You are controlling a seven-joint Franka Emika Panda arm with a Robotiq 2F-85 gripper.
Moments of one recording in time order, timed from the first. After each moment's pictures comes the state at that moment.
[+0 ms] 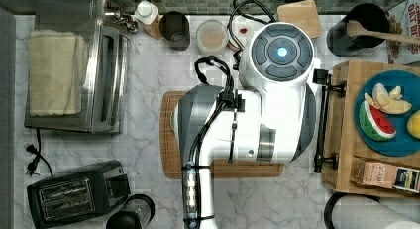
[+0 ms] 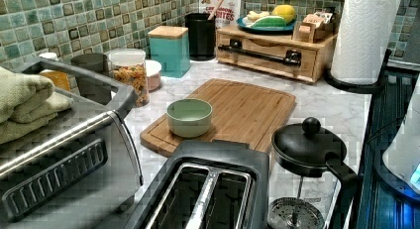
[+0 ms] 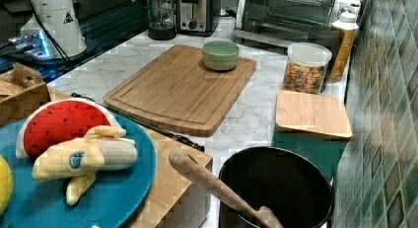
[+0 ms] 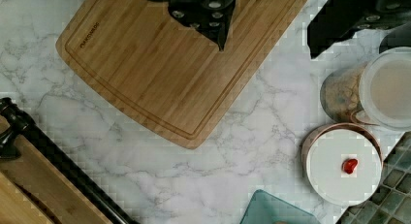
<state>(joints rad) -0.04 0.06 -0.04 -1.75 -0.05 0.27 0.09</state>
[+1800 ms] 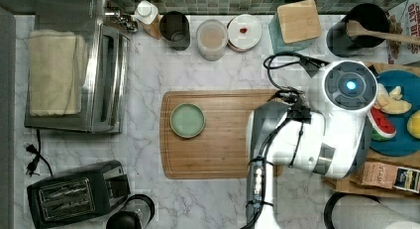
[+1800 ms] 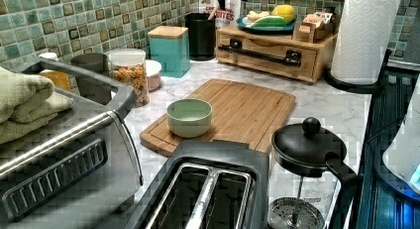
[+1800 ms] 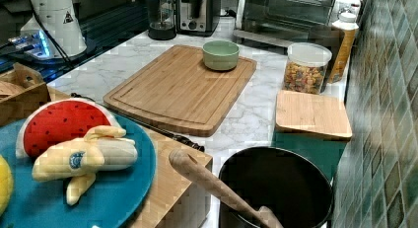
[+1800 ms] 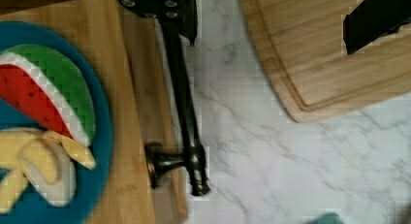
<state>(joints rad) -0.20 0.06 -0.13 -1.96 -0.18 0.46 -0.73</state>
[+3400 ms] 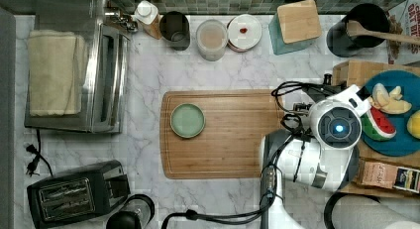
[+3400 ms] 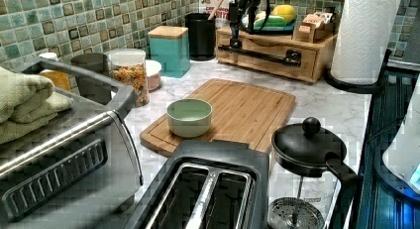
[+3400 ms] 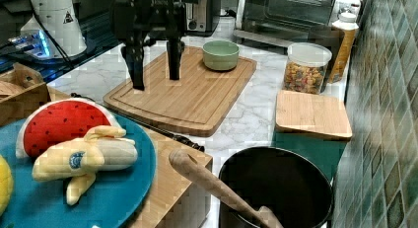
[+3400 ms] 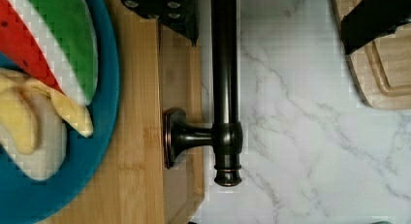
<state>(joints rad) -0.24 0.13 -0.19 -2.21 -0.28 0.98 -0.84</state>
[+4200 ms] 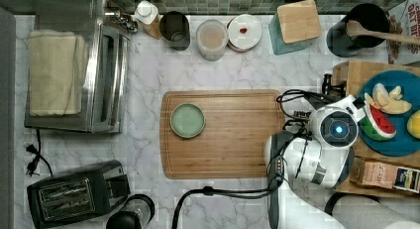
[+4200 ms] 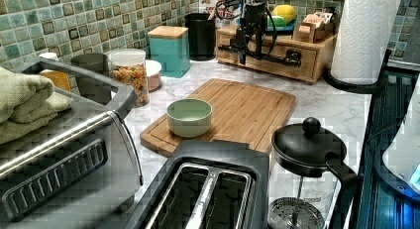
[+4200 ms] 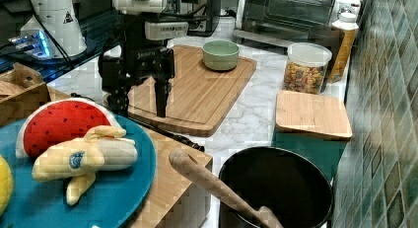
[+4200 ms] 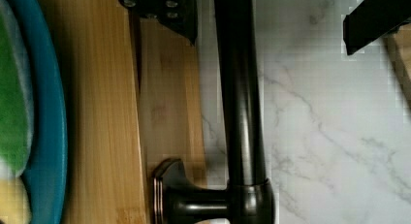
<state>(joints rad) -0.30 0.27 -0.19 -2.24 -0.25 1.10 -0.84</state>
